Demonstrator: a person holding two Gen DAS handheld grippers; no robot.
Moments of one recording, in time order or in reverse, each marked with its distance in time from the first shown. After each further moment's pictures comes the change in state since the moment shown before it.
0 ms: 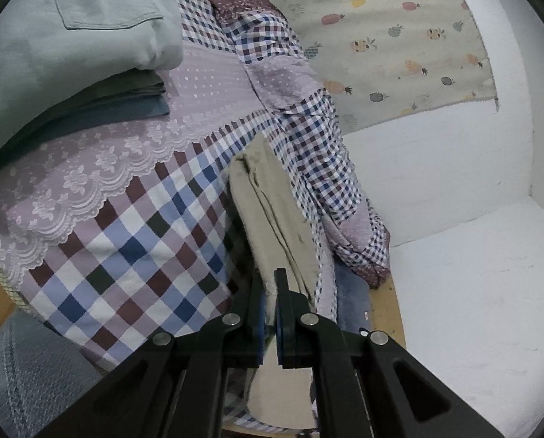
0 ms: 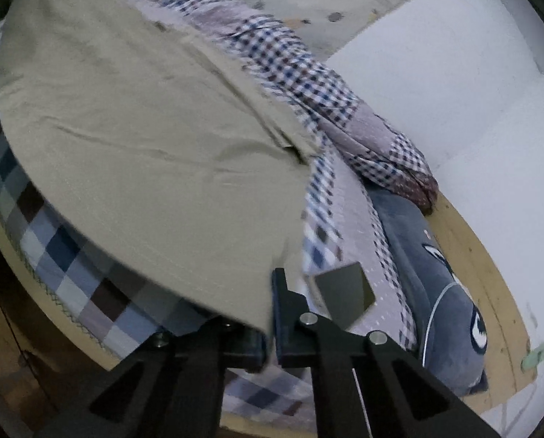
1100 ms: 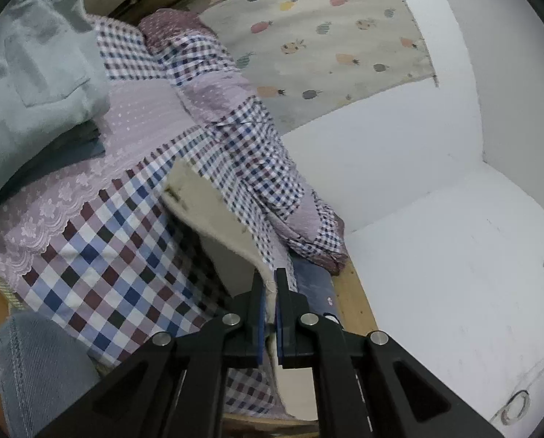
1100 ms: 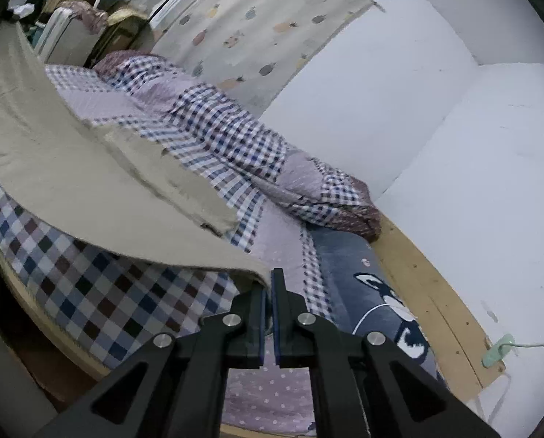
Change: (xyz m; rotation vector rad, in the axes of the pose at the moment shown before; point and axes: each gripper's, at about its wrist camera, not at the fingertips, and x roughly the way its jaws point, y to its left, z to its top) left arm -0.097 -0.093 -0.029 0.162 -0.034 -0.170; right arm -0.162 -0.146 0.045 0.130 -0.184 -0.111
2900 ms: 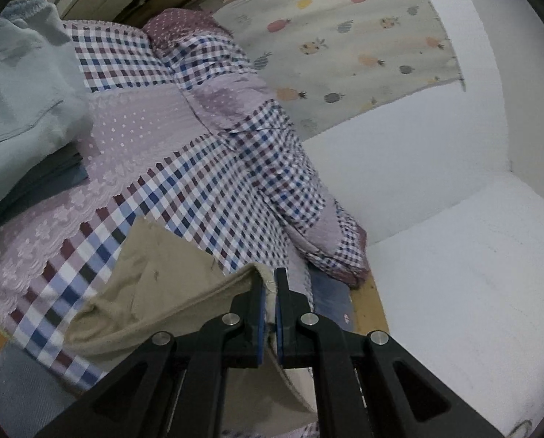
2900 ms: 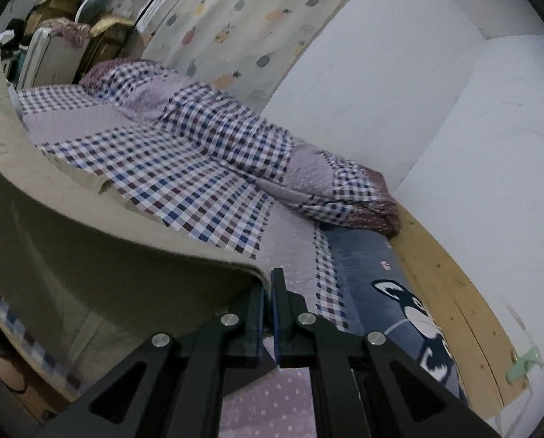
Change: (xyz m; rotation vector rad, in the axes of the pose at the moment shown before) left arm 0.095 -0.008 0.069 -0.038 0.002 0.132; right arm 0.115 -0.044 0.057 0.067 0.058 0.094
